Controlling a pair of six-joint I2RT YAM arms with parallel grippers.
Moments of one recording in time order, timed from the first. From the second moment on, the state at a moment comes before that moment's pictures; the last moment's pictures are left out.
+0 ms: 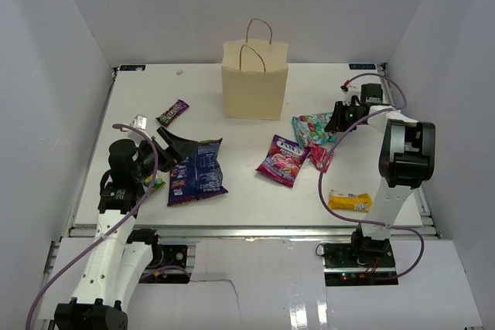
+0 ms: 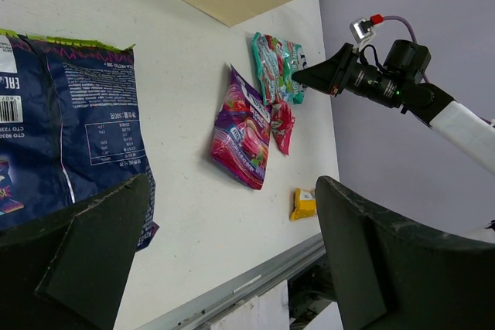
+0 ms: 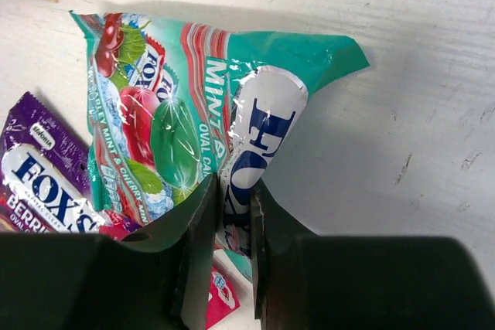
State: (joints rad) left arm -0.05 0.67 0.59 -0.23 0.50 -0.79; right arm -0.08 1.94 1.26 -0.32 -0.53 -0.06
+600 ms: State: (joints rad) left arm -0.05 0.69 0.59 -0.19 0.54 -0.79; right arm -0.10 1.44 1.22 -0.17 -0.80 0.07
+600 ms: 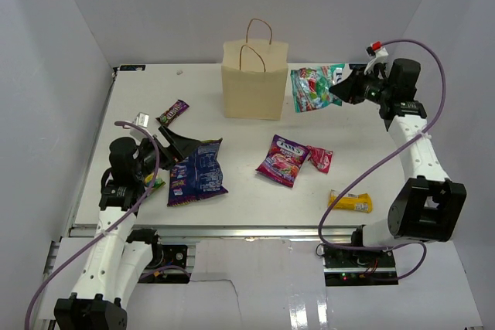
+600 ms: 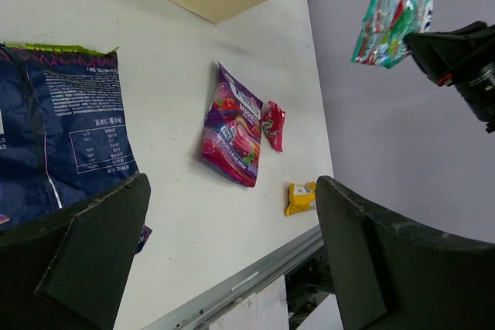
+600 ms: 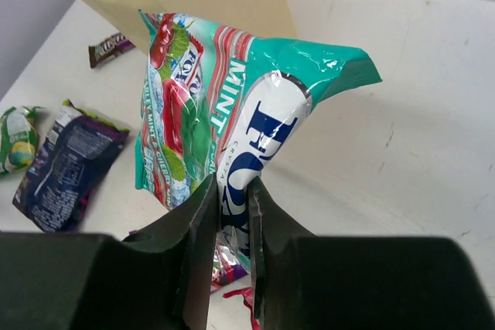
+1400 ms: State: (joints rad) left arm -0.05 0.69 0.58 -0.16 0.58 -0.81; right arm 0.32 1.87 2.02 -0.18 -0.36 -0.15
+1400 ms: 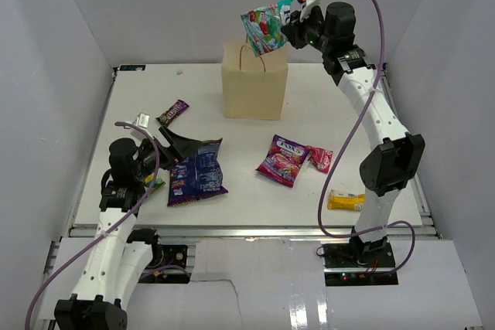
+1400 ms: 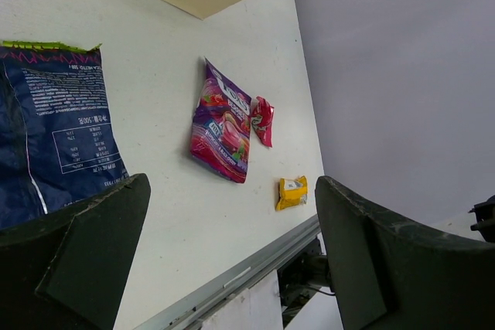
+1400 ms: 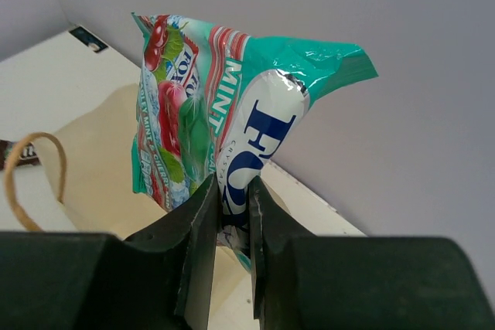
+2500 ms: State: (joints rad) left arm -0.01 1.80 1.37 -0.40 0.08 -0.31; right arm 0.14 1.33 1.13 -0.51 -0.77 -0.57
